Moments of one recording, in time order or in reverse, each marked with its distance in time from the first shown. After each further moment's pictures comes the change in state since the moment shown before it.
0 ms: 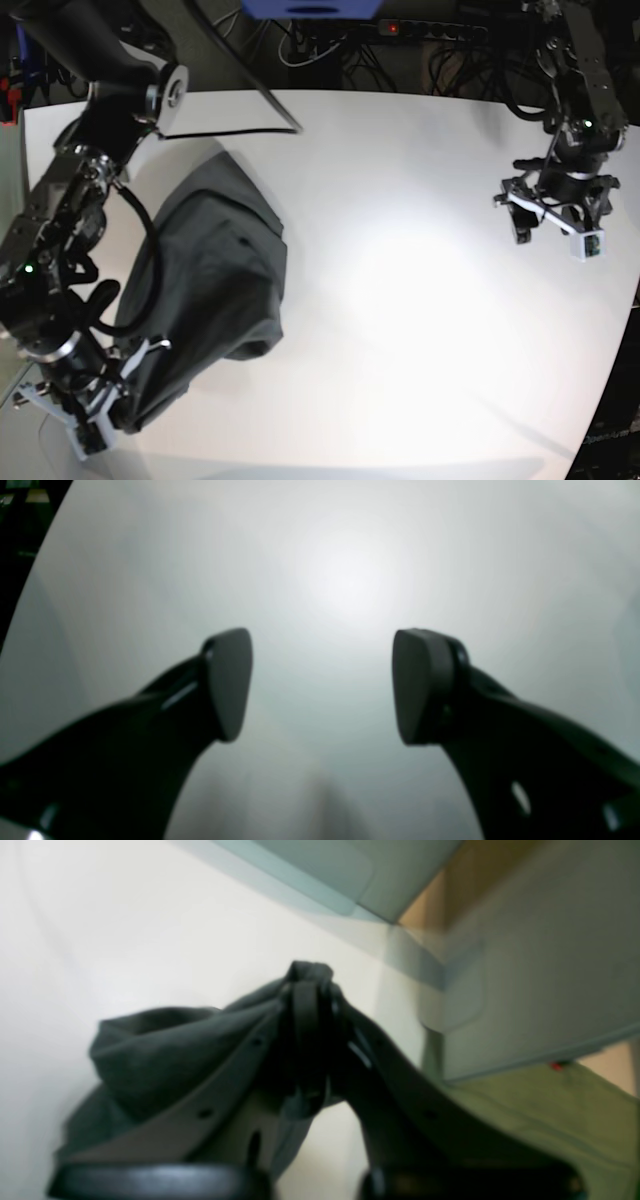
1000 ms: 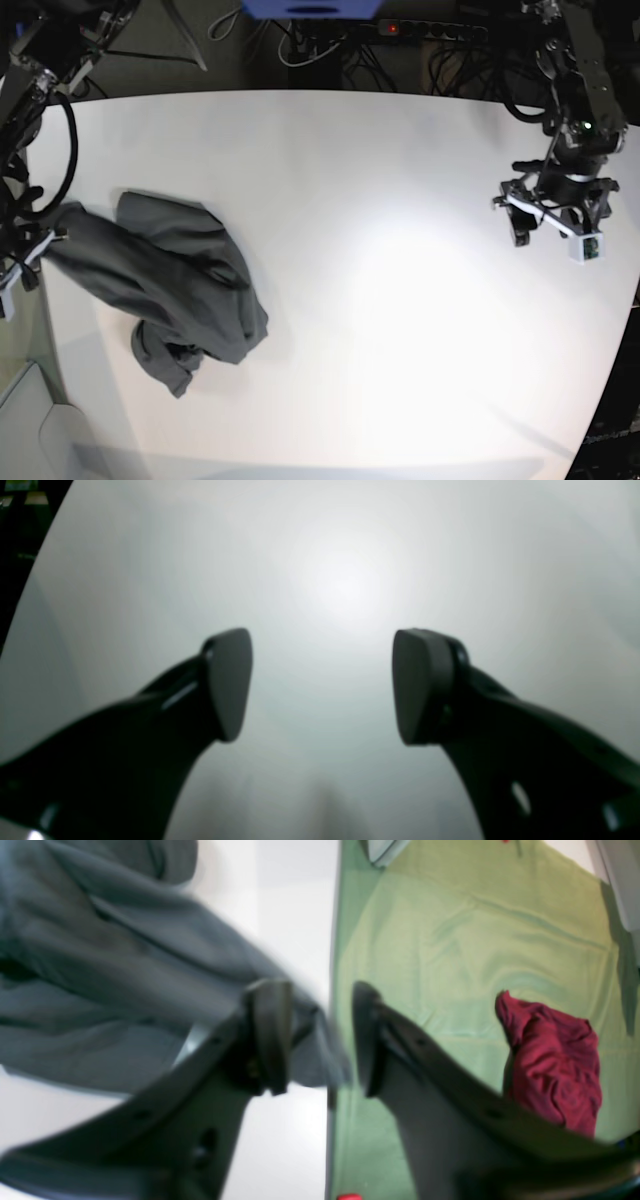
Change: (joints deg) left arm -0.5 0.0 0.4 0.0 0.0 0.0 0.0; right arm -21.5 10.4 19.1 0.0 0.1 -3.2 3.9
